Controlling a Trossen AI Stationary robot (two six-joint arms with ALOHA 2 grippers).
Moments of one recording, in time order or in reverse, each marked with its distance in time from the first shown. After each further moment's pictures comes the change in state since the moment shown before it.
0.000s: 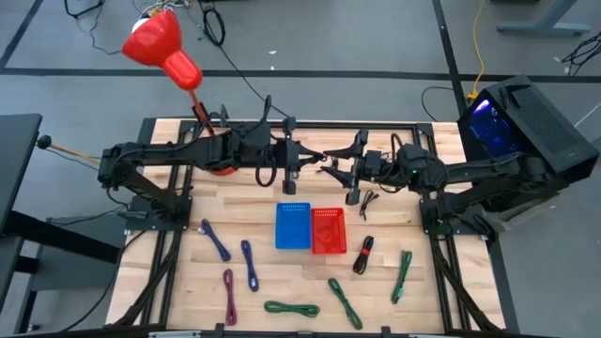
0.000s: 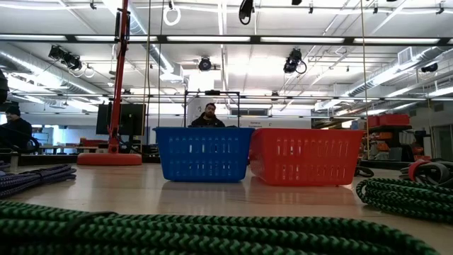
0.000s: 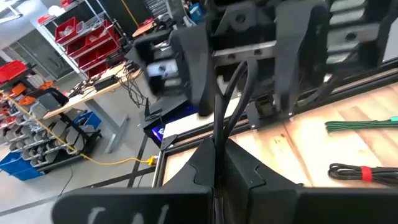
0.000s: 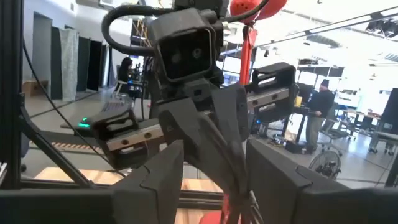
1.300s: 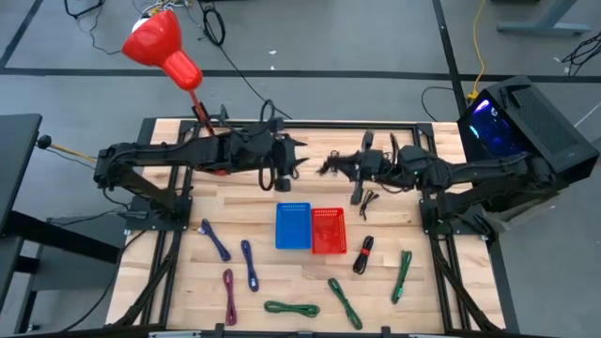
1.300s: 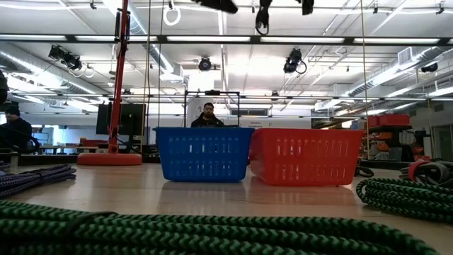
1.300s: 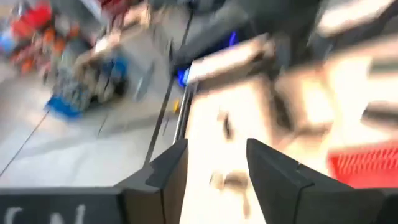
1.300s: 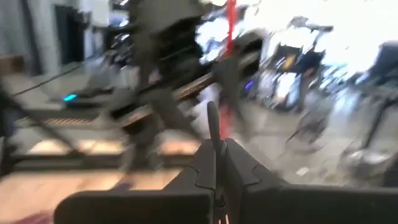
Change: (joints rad) left arm -0.013 -0.039 -0.001 -0.244 -0.279 -0.025; right arm 0.030 -0.074 0.000 -0.259 0.093 0.101
